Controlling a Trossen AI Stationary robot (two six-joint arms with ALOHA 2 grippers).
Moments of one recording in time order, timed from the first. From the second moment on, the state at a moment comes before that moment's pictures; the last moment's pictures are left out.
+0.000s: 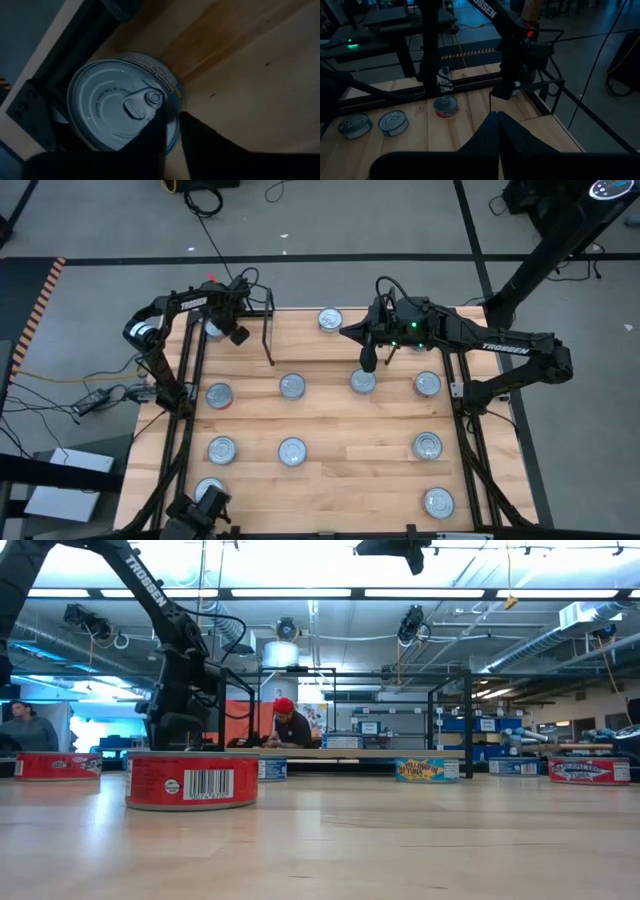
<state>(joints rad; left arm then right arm) 1.05 1.77 1.12 -0.90 -0.27 0.18 -0.21 1.28 1.24 -0.26 0.04 0.07</state>
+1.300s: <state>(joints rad) 1.11 1.77 1.36 -1.43 0.22 0.26 -0.21 1.28 1.24 -0.25 0.04 0.04</state>
